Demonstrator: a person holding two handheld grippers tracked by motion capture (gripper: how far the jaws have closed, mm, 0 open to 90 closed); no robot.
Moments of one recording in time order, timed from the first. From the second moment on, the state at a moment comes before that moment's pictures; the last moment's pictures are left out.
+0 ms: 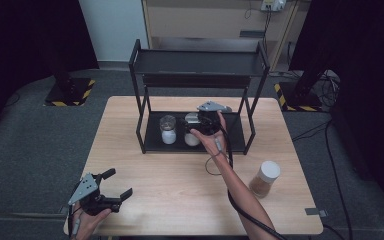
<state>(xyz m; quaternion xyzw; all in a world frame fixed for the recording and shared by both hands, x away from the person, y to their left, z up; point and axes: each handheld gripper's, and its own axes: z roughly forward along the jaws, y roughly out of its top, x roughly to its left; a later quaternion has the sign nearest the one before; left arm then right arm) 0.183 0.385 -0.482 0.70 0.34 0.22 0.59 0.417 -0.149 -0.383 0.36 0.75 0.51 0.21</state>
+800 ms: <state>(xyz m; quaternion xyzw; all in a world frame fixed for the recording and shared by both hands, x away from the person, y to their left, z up) 0.183 0.385 -0.481 0.70 0.34 0.22 0.59 0.384 -0.175 -0.339 0.30 0.77 0.54 0.19</state>
